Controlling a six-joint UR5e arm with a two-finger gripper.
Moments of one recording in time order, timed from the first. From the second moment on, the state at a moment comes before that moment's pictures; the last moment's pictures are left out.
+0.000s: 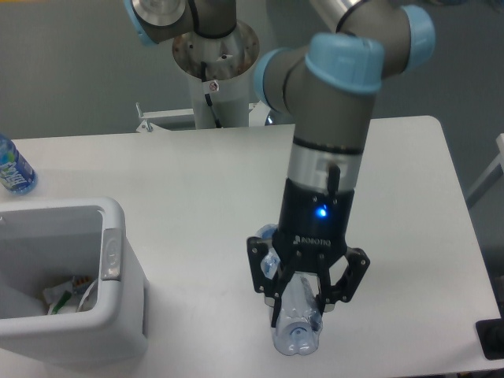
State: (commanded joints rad) arm 2.38 -2.00 -1.12 -0.72 1.11 0.27
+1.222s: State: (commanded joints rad) arm 2.04 -1.97 -1.20 -0.63 1.11 0.23
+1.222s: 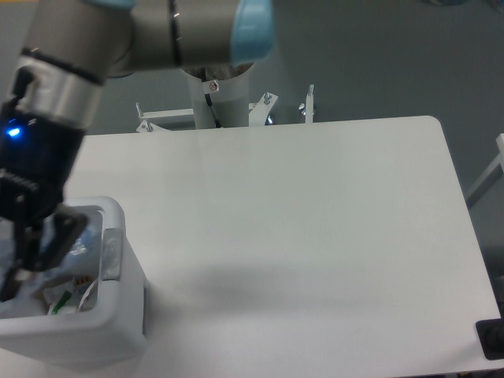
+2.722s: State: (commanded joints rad) arm 2.40 -1.83 -1.36 -0.91 1.63 0.74
